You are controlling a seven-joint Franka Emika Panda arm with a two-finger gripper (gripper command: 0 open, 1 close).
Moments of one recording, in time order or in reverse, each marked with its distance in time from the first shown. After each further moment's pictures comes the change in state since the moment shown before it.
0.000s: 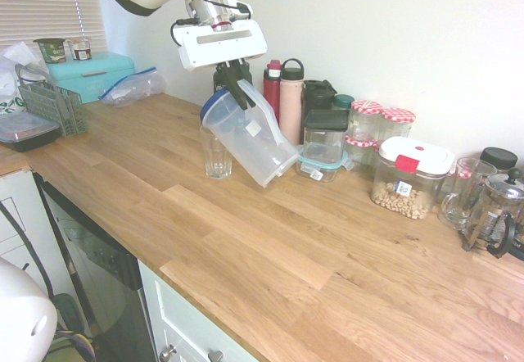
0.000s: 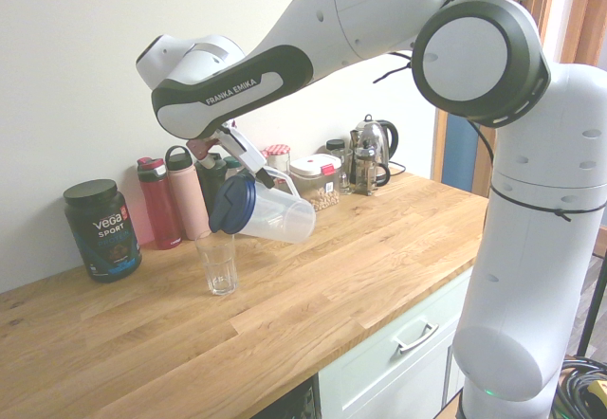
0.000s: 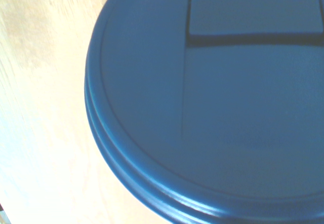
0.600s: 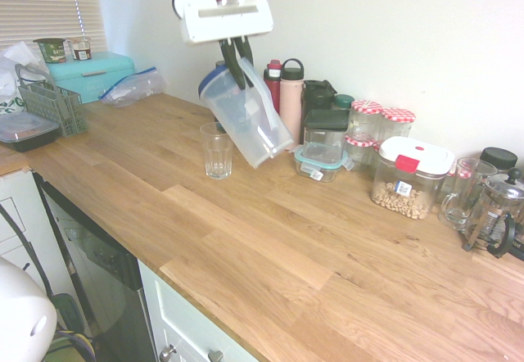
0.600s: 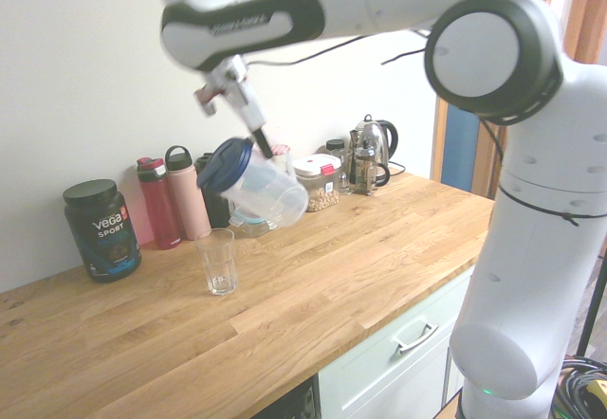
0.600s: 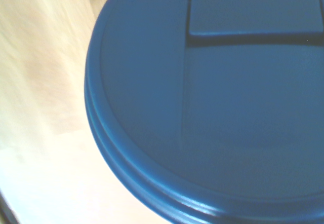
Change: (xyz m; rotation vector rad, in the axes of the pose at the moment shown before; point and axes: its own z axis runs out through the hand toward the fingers) arm -0.072 0.079 -0.055 0.247 0.118 0.178
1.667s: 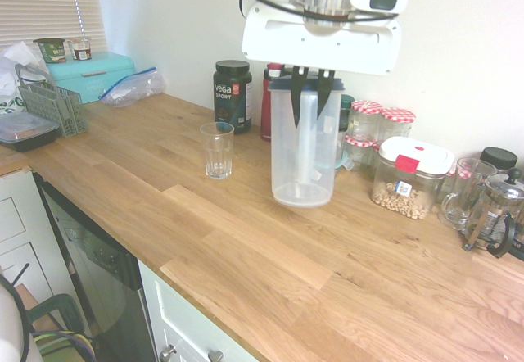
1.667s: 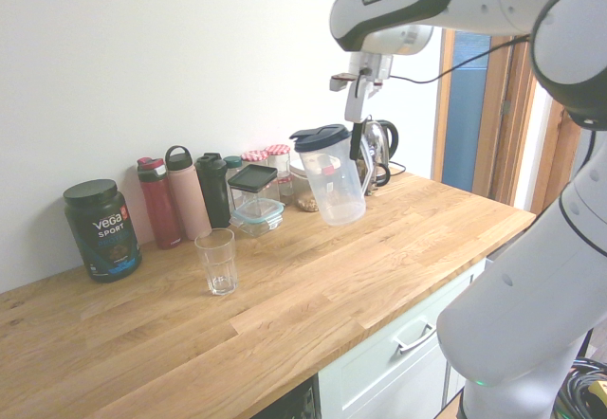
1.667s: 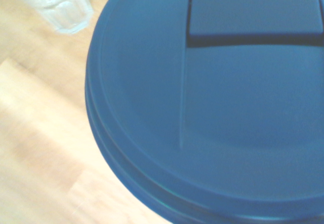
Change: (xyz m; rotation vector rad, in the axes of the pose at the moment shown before) arm -0.193 0.159 0.147 0.450 0.253 0.783
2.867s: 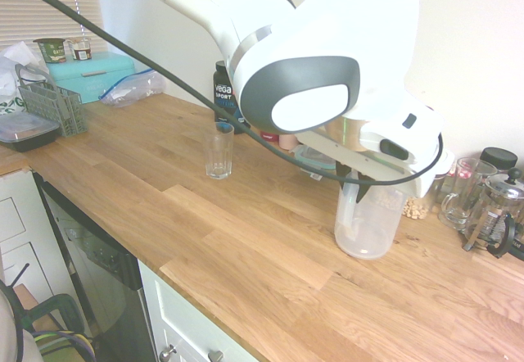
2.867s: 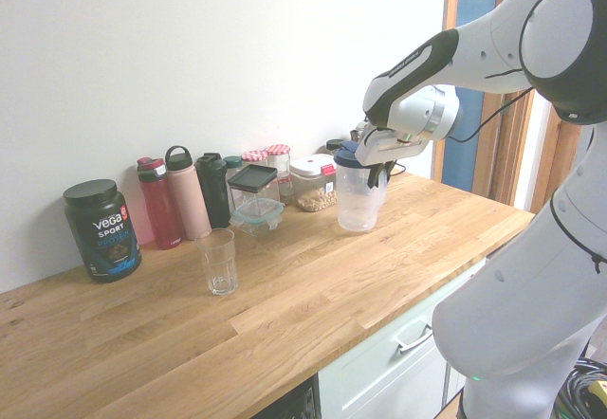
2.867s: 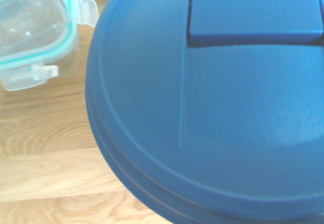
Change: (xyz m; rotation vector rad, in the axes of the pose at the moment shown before) arm -0.001 0.076 0.105 0.079 0.271 0.531
